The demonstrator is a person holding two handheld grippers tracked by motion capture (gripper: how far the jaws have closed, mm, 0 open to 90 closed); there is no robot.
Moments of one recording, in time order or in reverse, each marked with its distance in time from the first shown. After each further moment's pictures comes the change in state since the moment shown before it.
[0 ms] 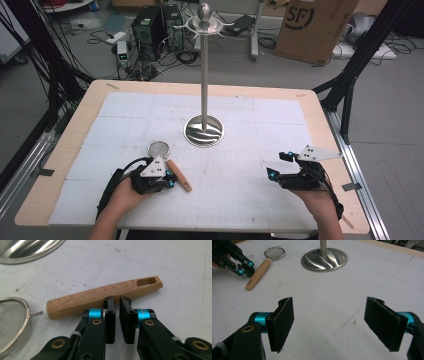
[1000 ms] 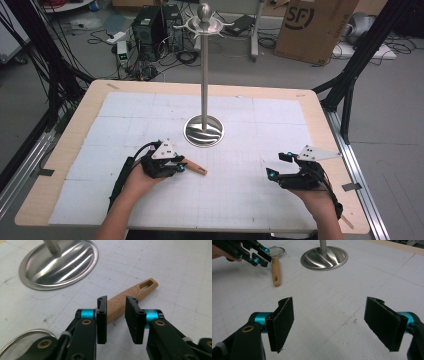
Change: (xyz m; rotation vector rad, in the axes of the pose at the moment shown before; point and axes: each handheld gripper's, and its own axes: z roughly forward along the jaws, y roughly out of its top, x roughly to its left) left arm 0.026 0.032 0.015 -0.058 0.092 -0.064; right arm -0.001 -0.002 0.003 0.008 0.006 0.006
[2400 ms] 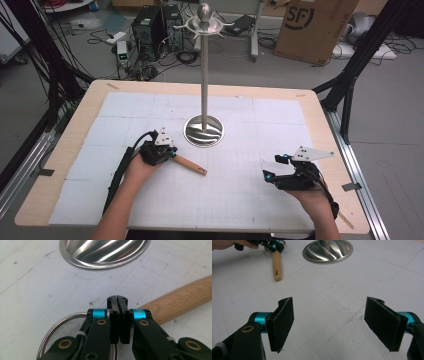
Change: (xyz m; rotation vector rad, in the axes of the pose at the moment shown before) left arm 0.030 -0.004 0.013 0.136 0.174 -0.065; right arm 0.001 -0.004 0.011 0.040 0.020 0.010
